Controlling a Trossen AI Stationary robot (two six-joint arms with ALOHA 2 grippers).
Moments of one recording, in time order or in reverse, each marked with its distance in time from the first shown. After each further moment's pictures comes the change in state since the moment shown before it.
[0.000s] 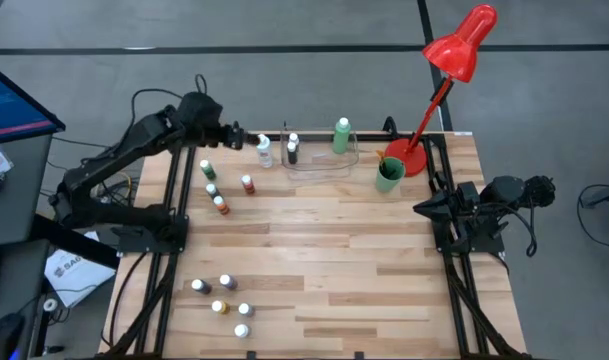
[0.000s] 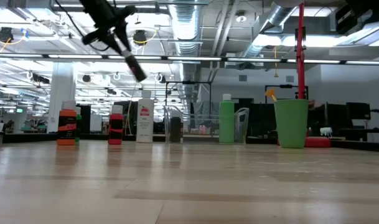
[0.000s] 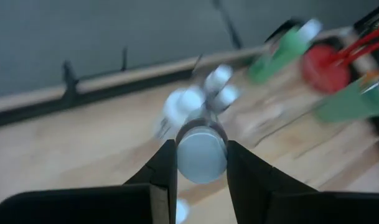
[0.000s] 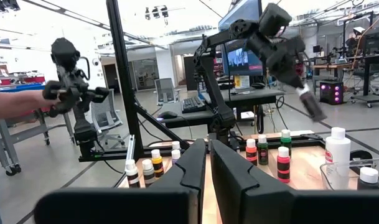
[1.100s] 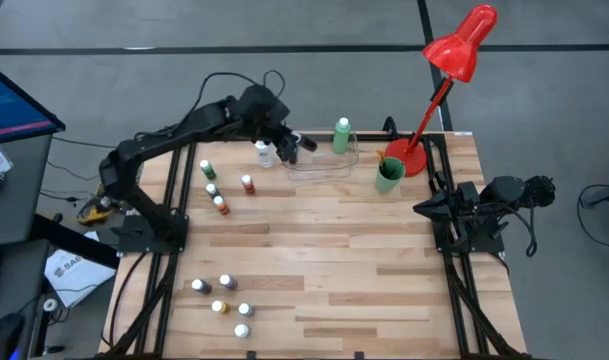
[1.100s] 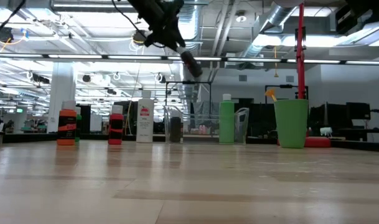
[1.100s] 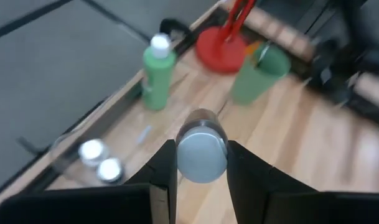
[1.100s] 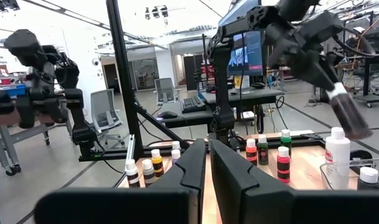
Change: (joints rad) left arm -0.197 0.439 0.353 0.159 0.144 0.360; right arm 0.000 0.000 0.000 0.000 0.000 0.000
